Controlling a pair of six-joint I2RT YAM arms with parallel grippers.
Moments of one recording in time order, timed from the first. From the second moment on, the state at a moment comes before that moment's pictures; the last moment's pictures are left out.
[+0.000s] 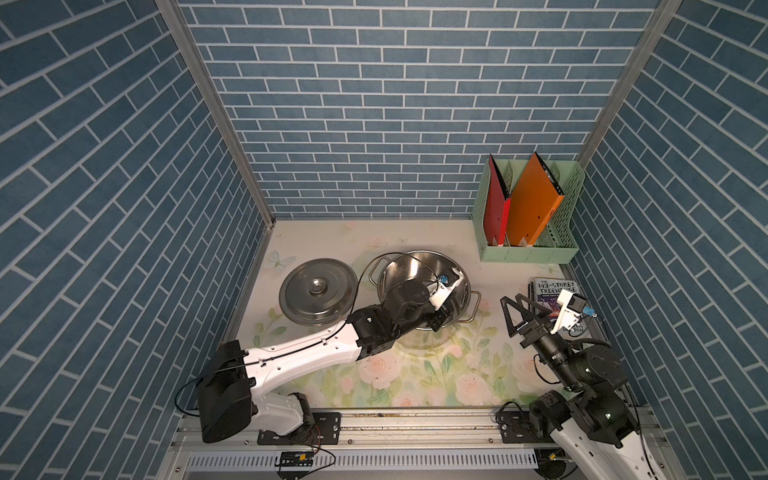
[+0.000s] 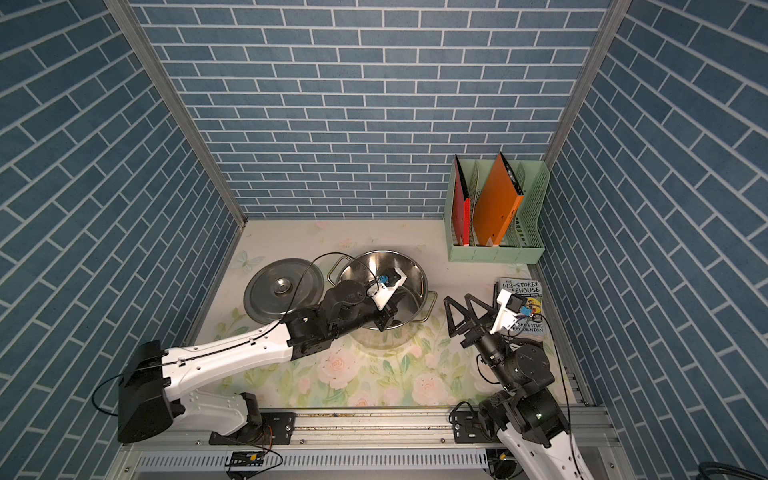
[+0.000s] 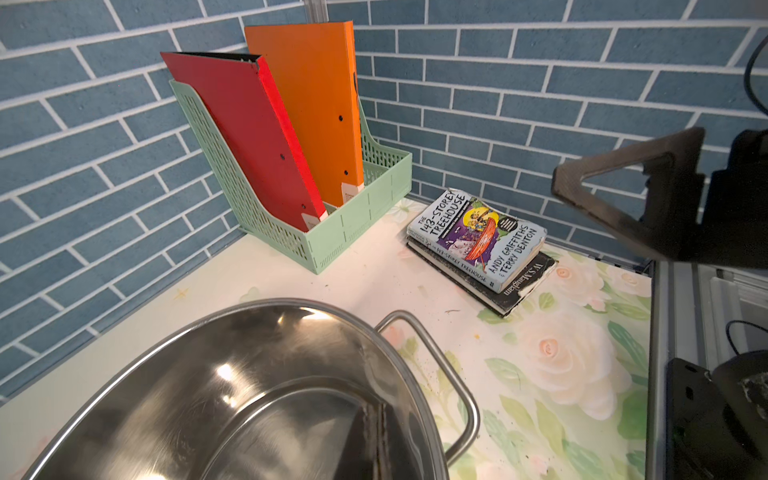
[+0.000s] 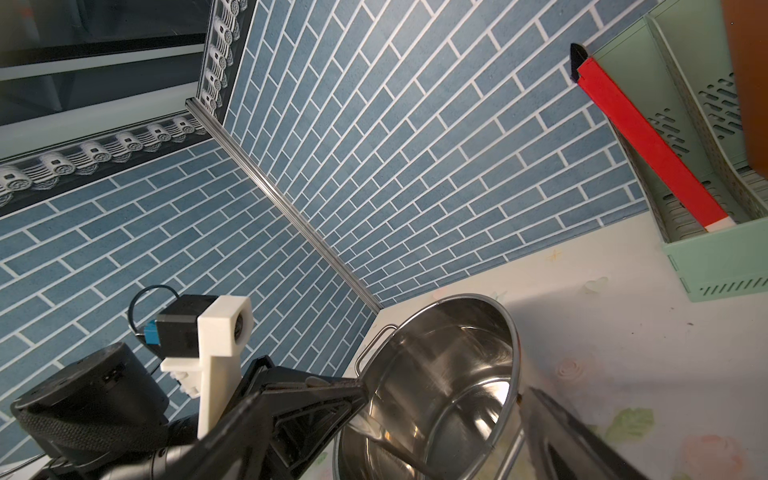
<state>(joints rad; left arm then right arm) -1.07 1.34 1.00 0.02 -0.15 0.01 0.52 0.17 0.43 -0.13 -0.09 0.71</state>
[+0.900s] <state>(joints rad) -0.76 1.45 1.11 0.00 -0.32 -0.03 0.52 0.17 0.43 -0.10 -0.10 0.73</state>
